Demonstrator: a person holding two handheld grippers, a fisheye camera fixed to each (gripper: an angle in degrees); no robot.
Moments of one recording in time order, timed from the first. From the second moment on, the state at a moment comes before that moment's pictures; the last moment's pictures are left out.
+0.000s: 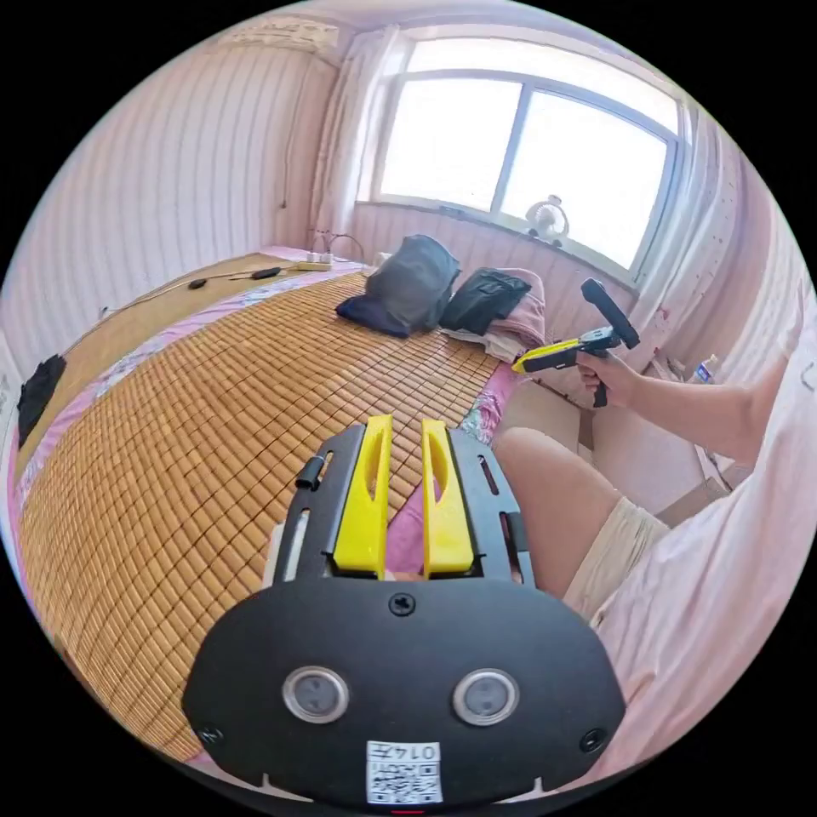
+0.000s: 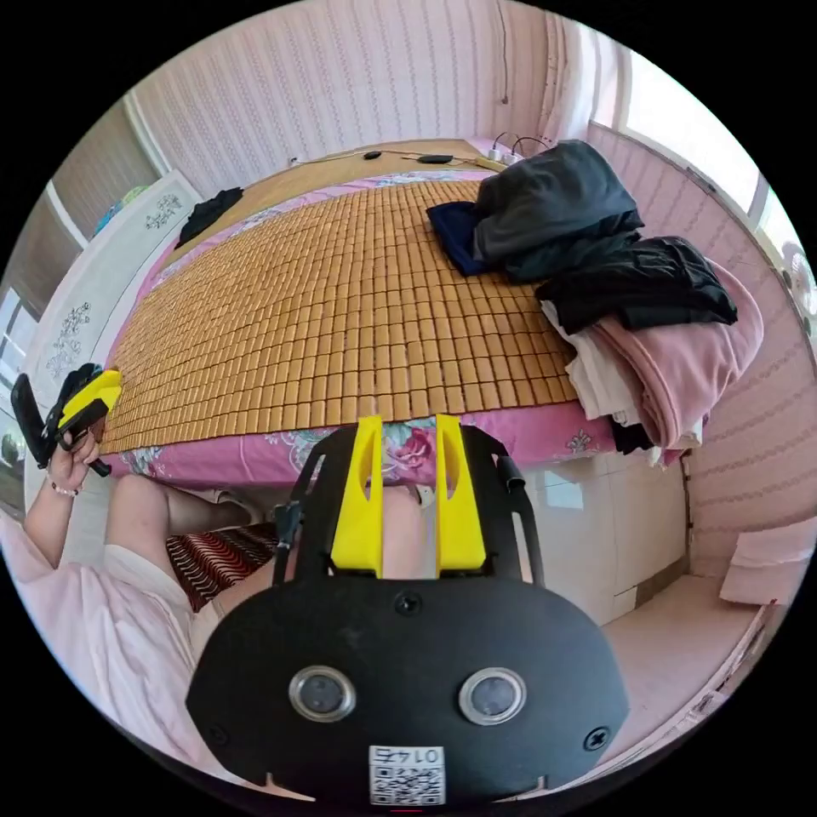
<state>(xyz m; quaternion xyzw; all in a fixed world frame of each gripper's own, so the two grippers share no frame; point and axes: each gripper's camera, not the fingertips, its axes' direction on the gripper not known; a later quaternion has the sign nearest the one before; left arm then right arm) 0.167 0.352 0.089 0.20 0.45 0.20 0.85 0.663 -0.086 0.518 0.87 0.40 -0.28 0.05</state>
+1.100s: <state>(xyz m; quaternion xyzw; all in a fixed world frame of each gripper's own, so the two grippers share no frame) 0.494 0.147 0.127 0.23 0.46 0.25 0.82 0.915 0.191 0.723 0.75 0.26 -0.59 -0.12</state>
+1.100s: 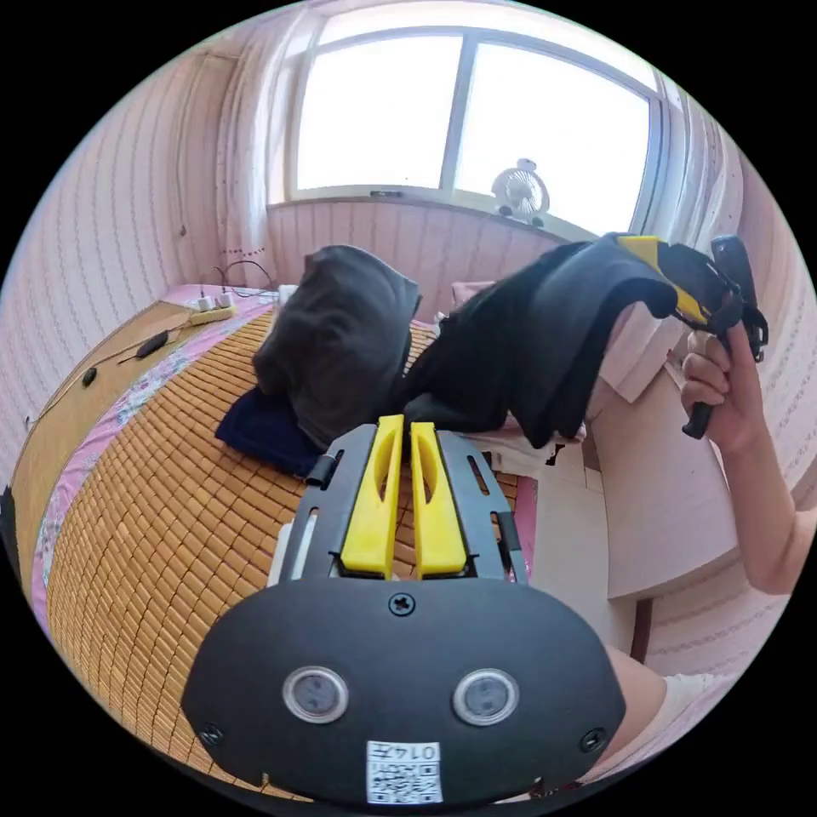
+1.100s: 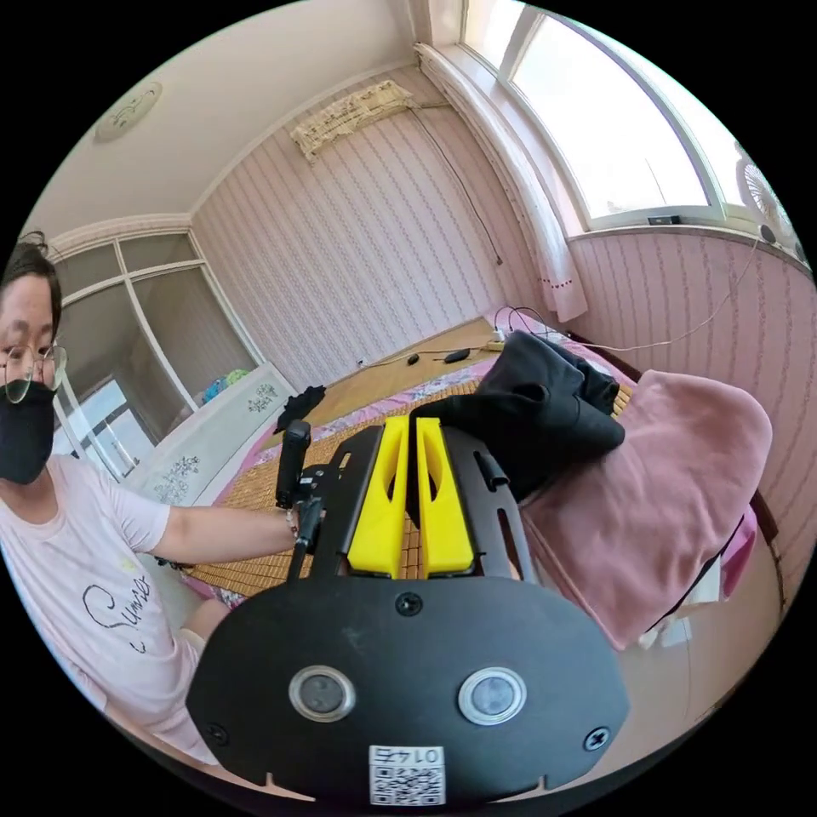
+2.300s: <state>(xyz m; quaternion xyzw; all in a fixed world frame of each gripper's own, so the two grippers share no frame) 0.139 0.444 0.270 0.02 0.46 0.04 0.89 0.816 -0.033 0.737 0.68 0.30 -0.60 0.29</state>
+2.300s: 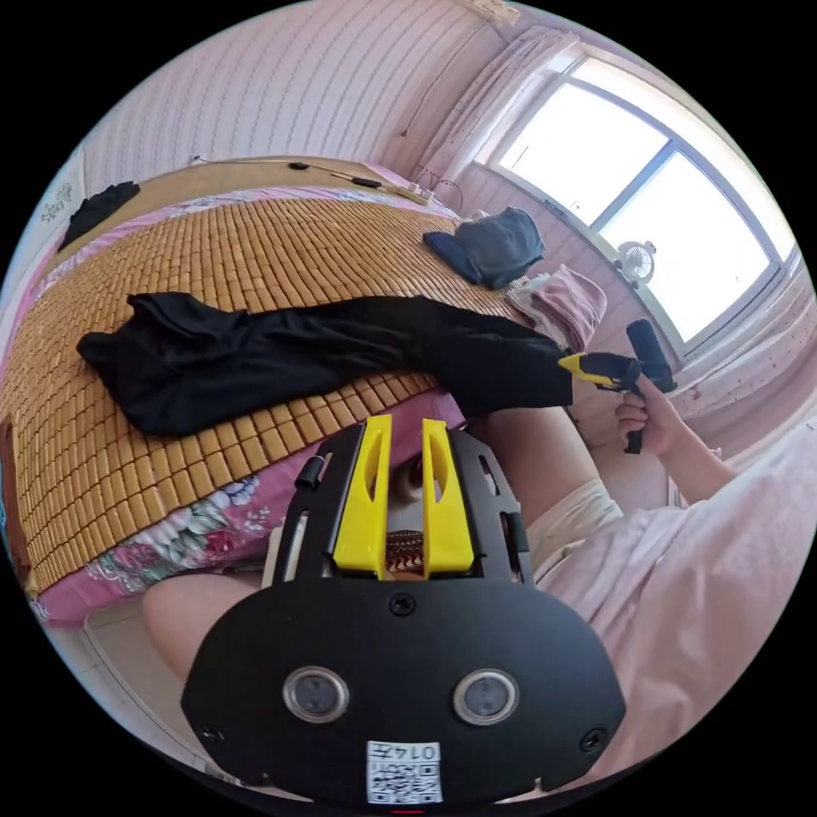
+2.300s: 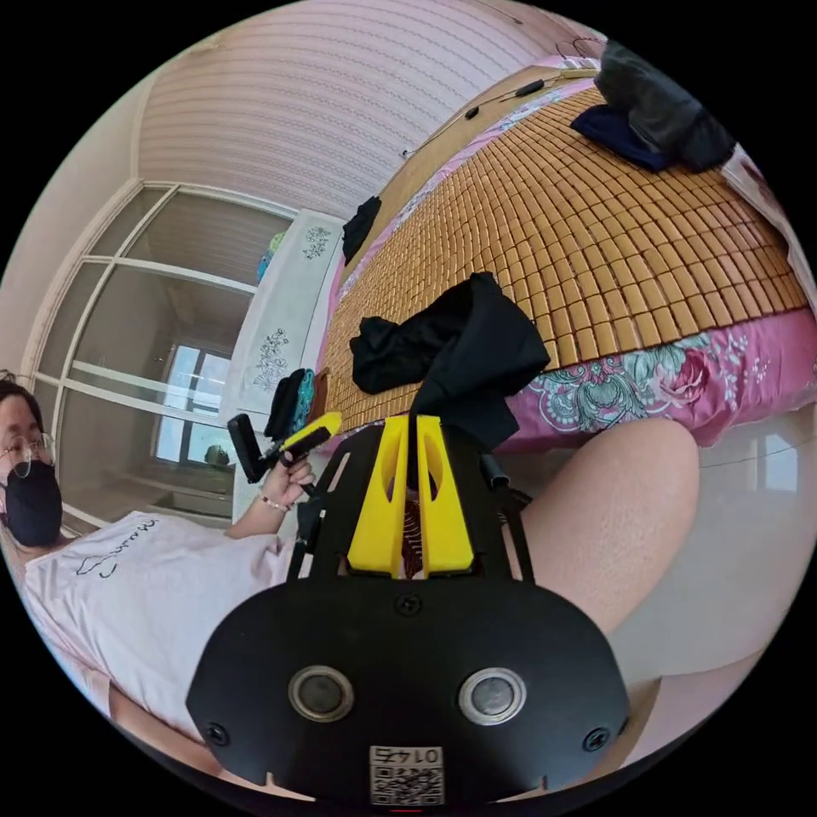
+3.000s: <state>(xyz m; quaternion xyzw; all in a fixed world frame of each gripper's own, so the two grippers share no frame) 0.216 0.377 0.287 -0.04 0.54 0.16 0.82 0.683 -0.093 0.754 0.68 0.62 -0.35 0.19</state>
